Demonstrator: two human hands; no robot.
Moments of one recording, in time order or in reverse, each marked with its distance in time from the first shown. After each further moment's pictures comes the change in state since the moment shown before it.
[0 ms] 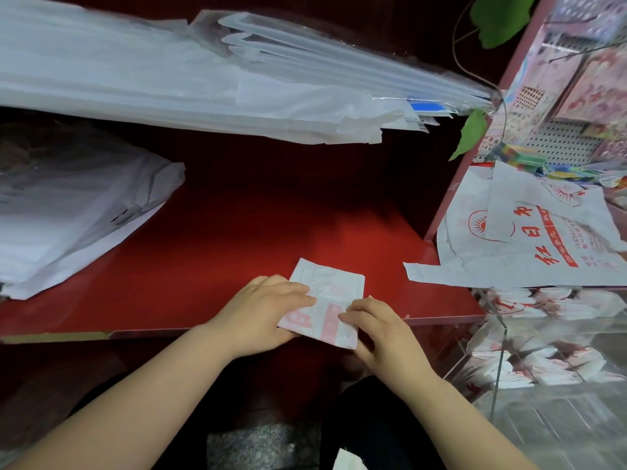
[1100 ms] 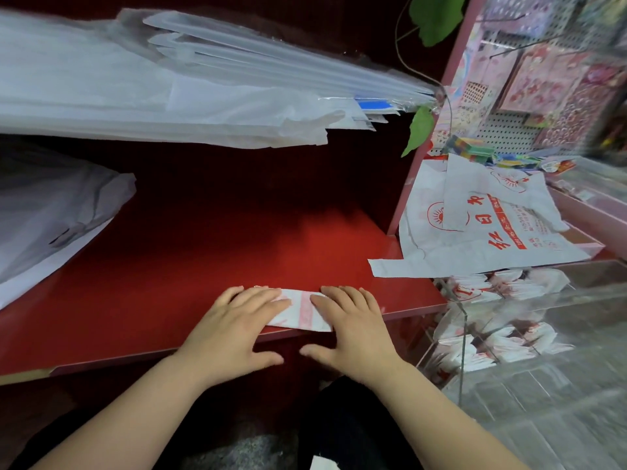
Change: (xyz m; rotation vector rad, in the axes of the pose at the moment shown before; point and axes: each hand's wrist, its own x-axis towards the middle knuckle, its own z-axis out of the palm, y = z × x) left_hand 0.005 0.017 0.004 0.122 -0.163 -0.070; right_hand 0.012 -0.008 -0.010 -0.335 -0.312 0.299
